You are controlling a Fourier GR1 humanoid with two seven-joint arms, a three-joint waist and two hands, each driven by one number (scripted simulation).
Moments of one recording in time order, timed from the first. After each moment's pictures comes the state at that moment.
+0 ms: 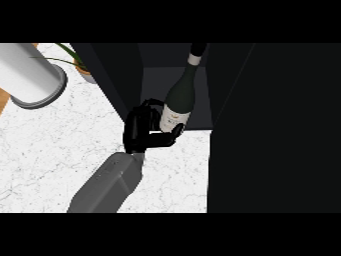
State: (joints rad) left arm -0.55 0.00 -0.43 -0.77 0.73 0.36 -0.65; right arm 0.09 -0.05 -0.07 -2.28 -0.22 0.28 0.32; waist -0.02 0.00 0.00
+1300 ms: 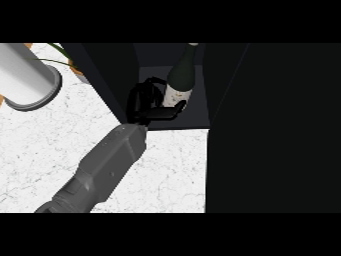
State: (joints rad) left arm -0.88 0.00 -0.47 -0.38 1.01 0.26 -0.70; right arm 0.08 -0.04 -0.05 -2.26 -0.20 0.29 0.29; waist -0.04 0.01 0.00
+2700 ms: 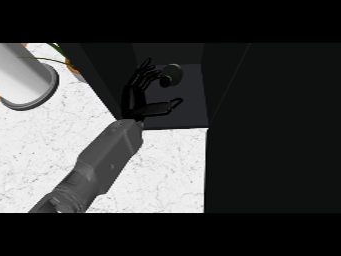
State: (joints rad) left arm -0.95 0.00 -0.42 -0.23 1.00 0.18 -0.87; right arm 0.06 -0.04 -0.04 -2.28 -0.19 0.27 0.32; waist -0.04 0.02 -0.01
